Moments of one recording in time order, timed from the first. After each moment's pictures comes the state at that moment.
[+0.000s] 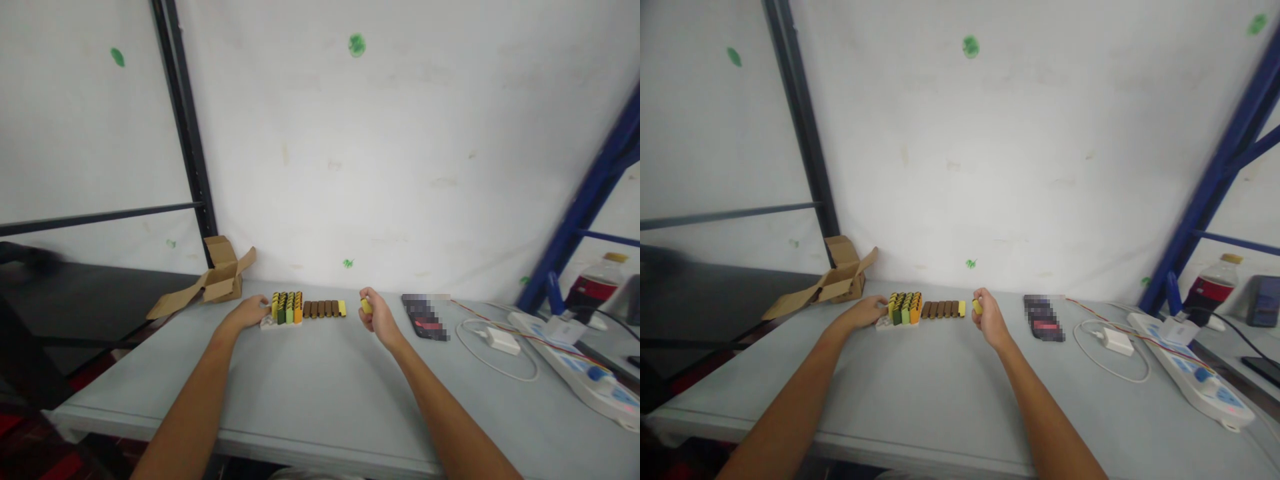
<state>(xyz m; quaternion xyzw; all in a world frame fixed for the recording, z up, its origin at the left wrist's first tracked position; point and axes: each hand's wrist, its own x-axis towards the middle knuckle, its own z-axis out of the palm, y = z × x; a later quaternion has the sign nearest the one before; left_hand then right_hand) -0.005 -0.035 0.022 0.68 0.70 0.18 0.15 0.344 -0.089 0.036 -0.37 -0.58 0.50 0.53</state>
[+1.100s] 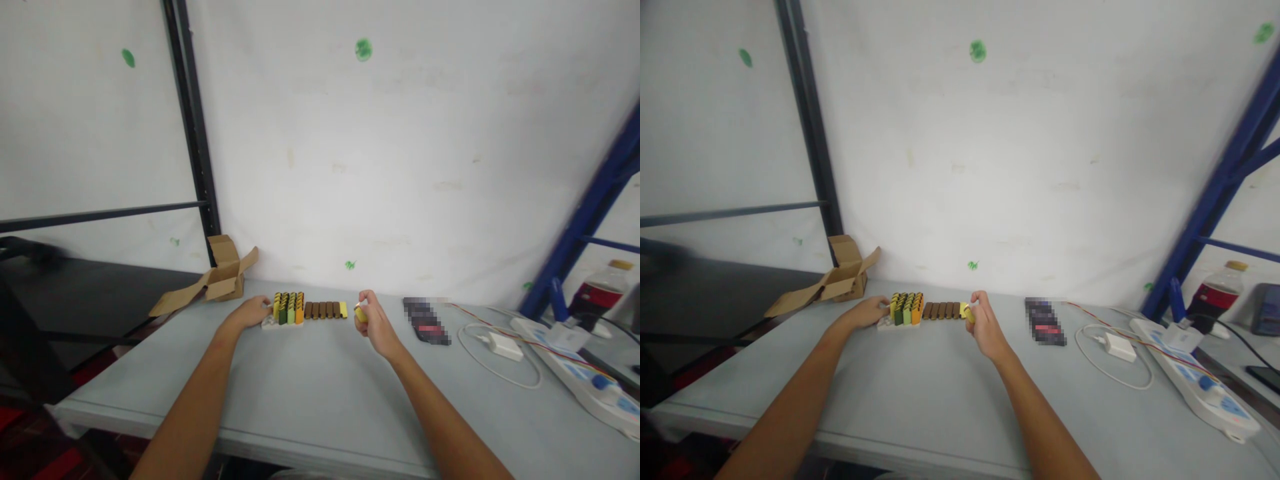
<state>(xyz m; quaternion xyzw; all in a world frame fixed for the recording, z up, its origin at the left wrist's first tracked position) 0.001 -0.043 0.029 0.68 0.70 0.18 0.16 0.335 -0.108 0.037 -0.35 -0.63 0.47 0.51</state>
